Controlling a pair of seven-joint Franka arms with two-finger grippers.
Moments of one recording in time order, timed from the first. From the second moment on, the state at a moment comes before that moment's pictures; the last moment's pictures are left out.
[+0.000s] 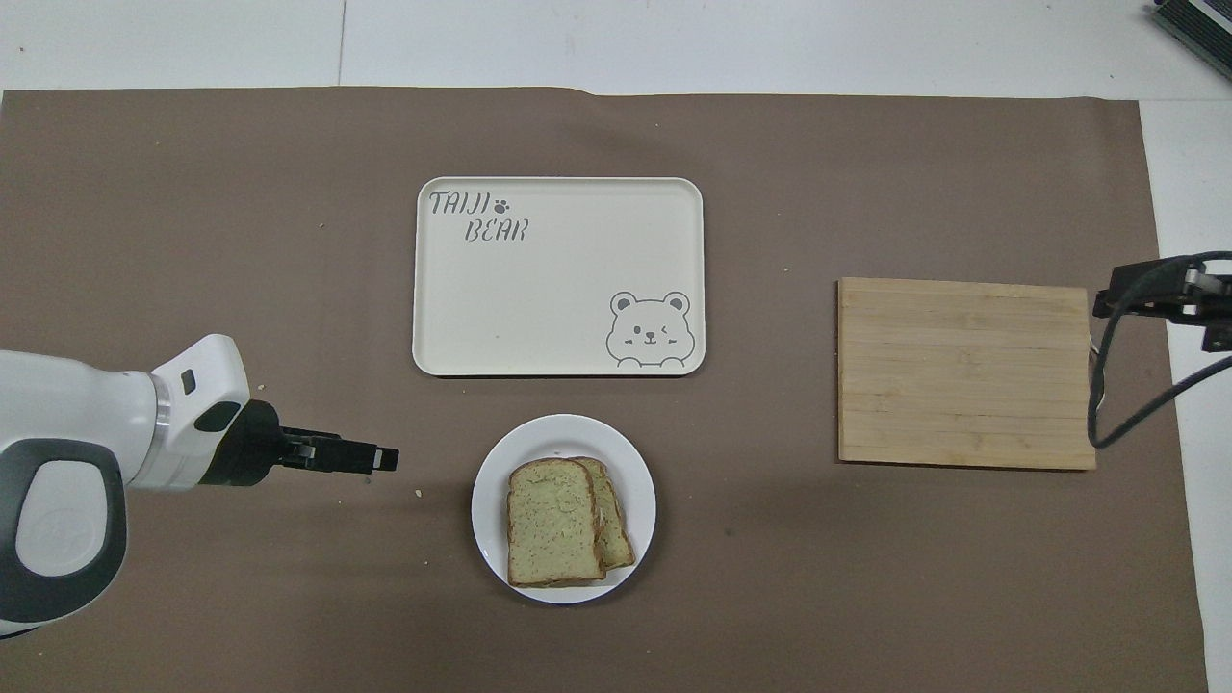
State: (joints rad) left arm -0.29 -0.23 0.13 -2.34 -0.63 1.99 0.36; right arm -0.10 -0.10 0.02 -1.68 0.02 1.67 0.24
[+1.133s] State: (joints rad) left arm -0.41 -0.20 0.13 -2.66 -1.24 2.24 0.75; right arm -0.07 -0.10 -0.01 -1.68 0.01 1.63 0.11
